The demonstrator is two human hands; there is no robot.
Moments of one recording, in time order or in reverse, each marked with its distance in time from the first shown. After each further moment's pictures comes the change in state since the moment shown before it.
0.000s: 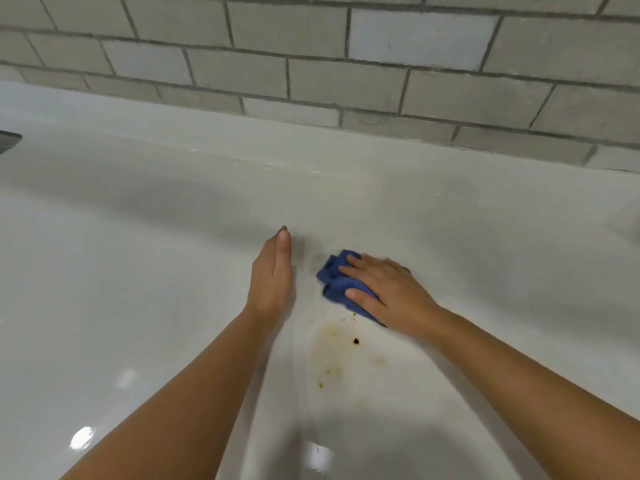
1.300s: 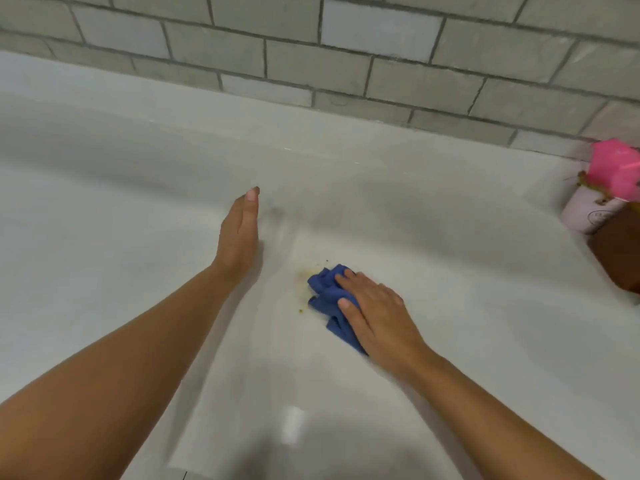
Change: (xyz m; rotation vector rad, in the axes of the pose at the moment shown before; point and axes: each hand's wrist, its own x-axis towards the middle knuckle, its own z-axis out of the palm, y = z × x) left_hand -0.029 0.011 -0.033 0.006 -0.056 0.092; right_hand -0.114 -0.080 0.015 0.126 0.121 0.259
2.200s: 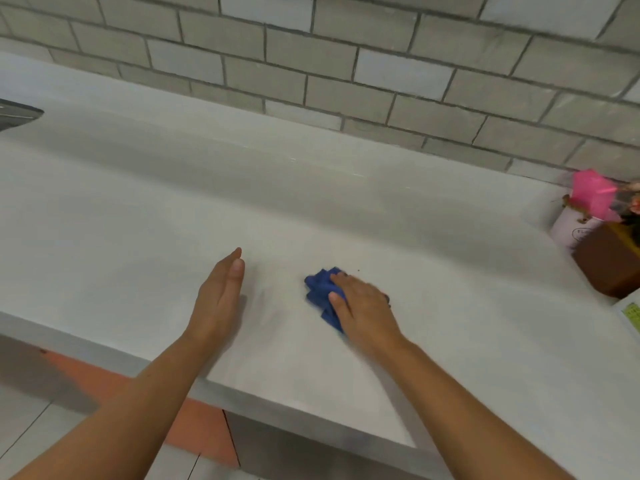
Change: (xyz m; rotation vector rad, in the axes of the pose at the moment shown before) left_hand -0.118 -0.025 -0.111 0.041 -0.037 -0.034; right_hand -0.006 -0.069 0.031 -0.071 0.017 0.023
